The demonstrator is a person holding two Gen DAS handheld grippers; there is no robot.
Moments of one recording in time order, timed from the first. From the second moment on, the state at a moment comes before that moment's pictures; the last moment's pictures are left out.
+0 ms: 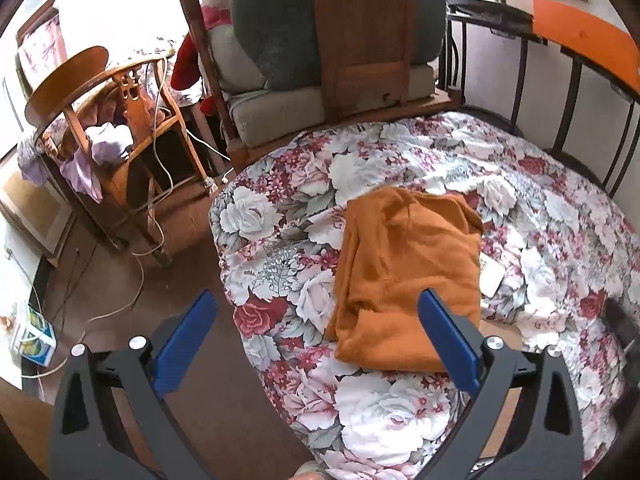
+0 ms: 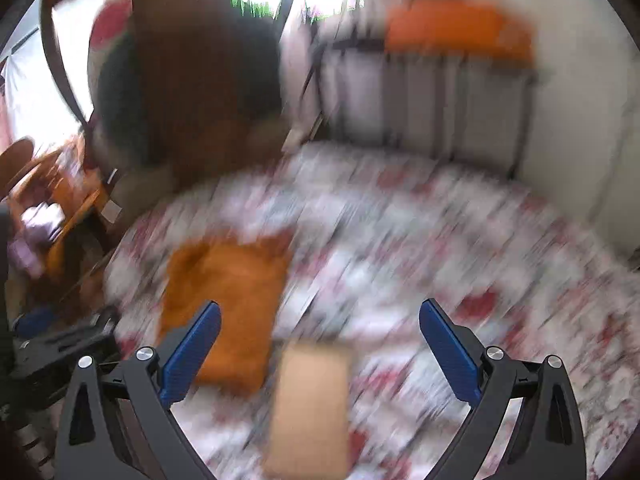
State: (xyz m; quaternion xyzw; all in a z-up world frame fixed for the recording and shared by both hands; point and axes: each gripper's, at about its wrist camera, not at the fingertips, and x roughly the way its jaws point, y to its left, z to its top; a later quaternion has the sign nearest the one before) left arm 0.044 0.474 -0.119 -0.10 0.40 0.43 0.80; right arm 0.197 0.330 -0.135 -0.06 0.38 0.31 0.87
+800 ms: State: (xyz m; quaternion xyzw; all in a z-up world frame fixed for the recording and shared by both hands) left arm 0.032 0.480 -0.117 -0.12 0.41 0.42 0.80; right arm 0.183 0.338 -0.139 0.00 0.42 0.40 0.82
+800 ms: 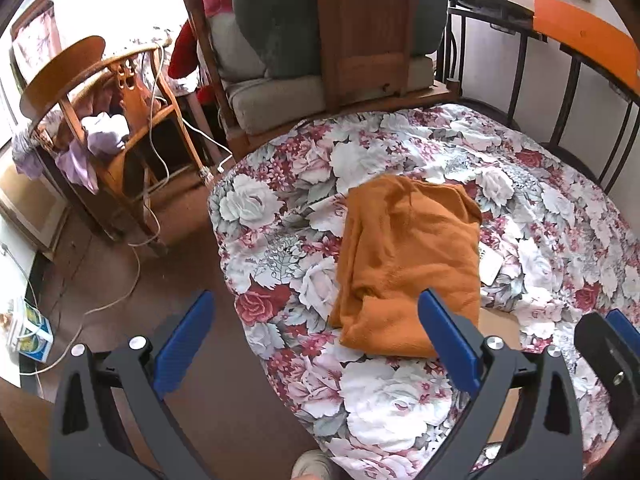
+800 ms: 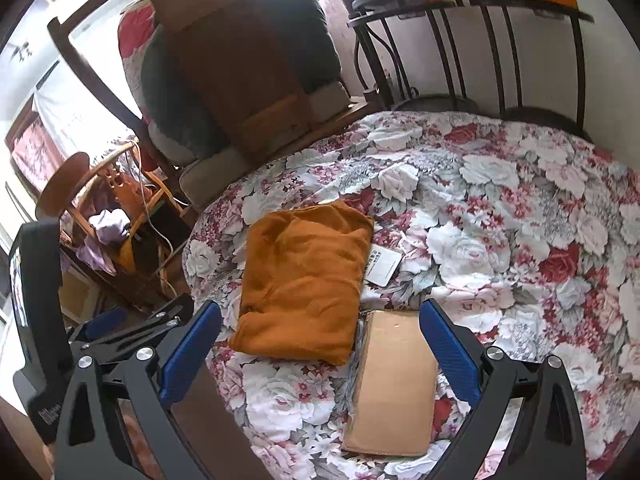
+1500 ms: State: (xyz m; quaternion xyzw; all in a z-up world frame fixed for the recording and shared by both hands) left arm 0.039 0.473 -0.121 -0.12 0.42 0.41 0.80; right arm 0.175 0.343 -0.141 -0.02 0.41 0.40 0.82
